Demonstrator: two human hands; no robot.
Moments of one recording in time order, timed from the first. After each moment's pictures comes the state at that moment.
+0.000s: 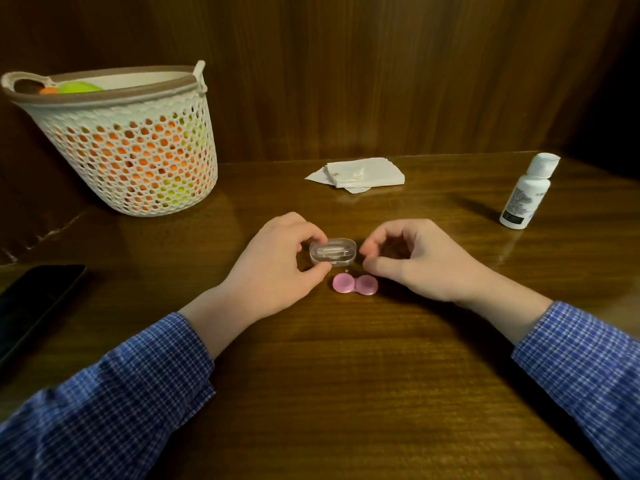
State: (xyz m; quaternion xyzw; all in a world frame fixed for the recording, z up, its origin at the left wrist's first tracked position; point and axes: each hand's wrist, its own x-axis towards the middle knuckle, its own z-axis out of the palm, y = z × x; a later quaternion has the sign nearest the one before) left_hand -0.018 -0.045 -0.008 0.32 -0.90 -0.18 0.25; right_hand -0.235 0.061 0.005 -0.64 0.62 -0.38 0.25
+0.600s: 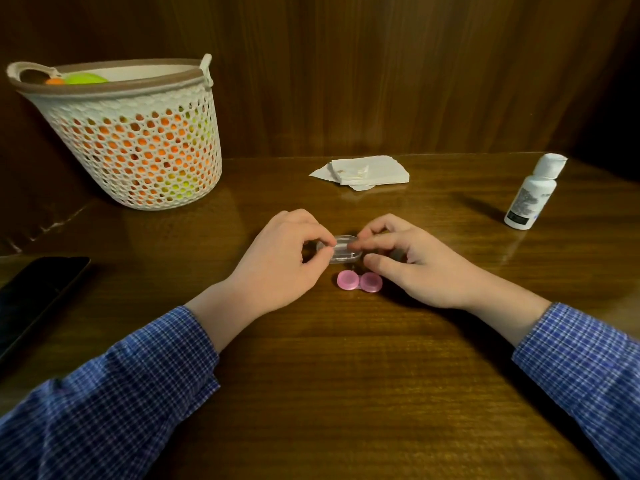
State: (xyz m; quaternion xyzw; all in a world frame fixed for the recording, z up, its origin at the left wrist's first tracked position) left_hand -0.019 -0.042 -0.004 0.31 -0.90 -0.17 0.26; right_hand -0.231 0.057 -0.001 -0.70 0.61 -0.30 0.21
